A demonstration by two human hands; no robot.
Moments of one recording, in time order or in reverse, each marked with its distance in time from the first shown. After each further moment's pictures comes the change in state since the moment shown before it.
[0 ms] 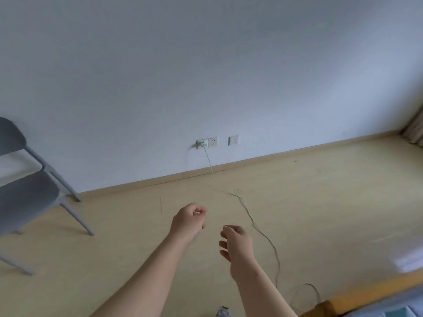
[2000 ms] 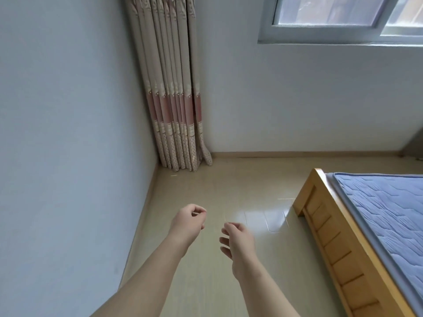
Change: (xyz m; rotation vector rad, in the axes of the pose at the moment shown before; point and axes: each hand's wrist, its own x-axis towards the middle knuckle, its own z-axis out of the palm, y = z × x) left_hand 0.642 0.892 1.228 0.388 -1.148 0.495; right_hand 0.901 -0.760 -0.933 0.808 1.060 -0.093
